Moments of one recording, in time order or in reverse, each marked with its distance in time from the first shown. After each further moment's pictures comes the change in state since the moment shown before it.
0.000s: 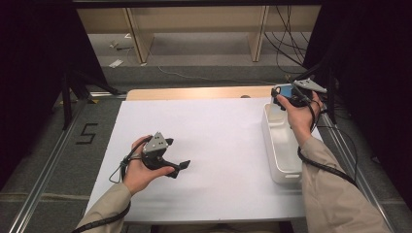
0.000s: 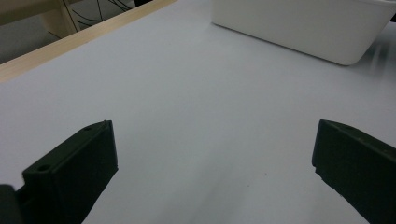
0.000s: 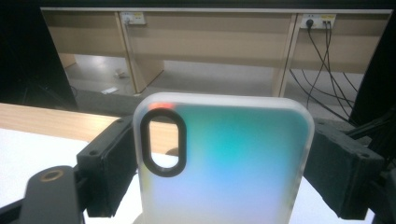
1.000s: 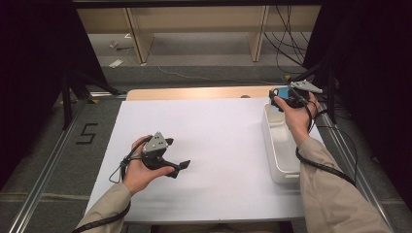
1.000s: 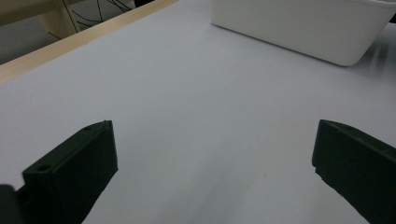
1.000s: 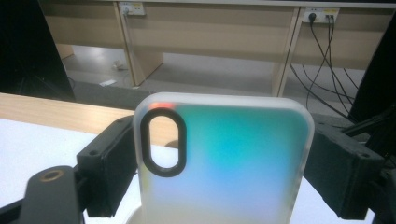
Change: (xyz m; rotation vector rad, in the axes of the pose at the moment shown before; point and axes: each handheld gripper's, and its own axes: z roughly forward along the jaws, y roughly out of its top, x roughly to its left) left arm 0.000 0.000 0.000 -0.002 -0.001 -0.001; right arm 0.003 -0.006 0.007 0.028 -0.004 -0.017
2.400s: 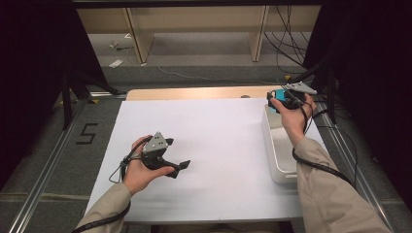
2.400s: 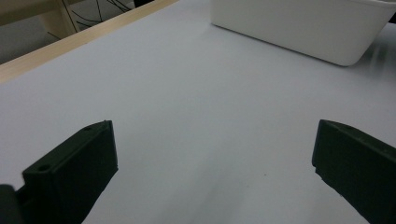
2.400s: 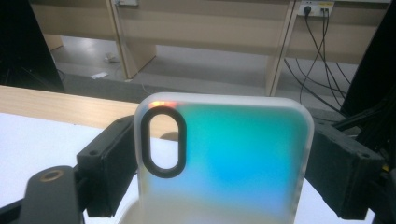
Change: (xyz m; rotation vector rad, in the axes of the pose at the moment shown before) left arm 0.000 0.000 0.000 -0.001 -0.002 0.000; right arm 0.005 -0.008 0.010 0.027 -0.032 -0.011
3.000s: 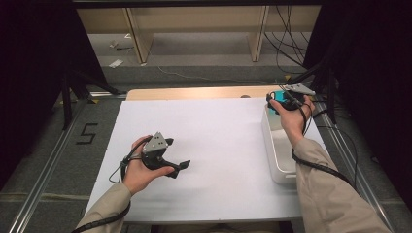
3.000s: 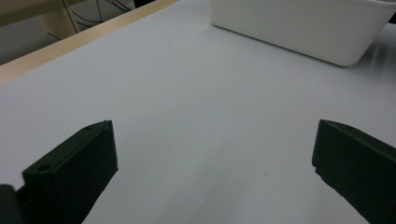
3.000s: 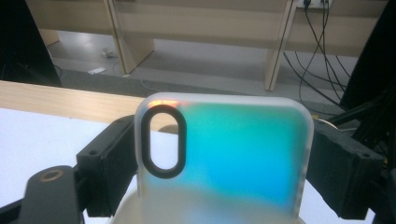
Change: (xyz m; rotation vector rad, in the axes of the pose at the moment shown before) left arm 0.000 0.000 0.000 -0.003 -0.001 0.000; right arm 0.000 -0.005 0.004 0.026 -0.009 0.007
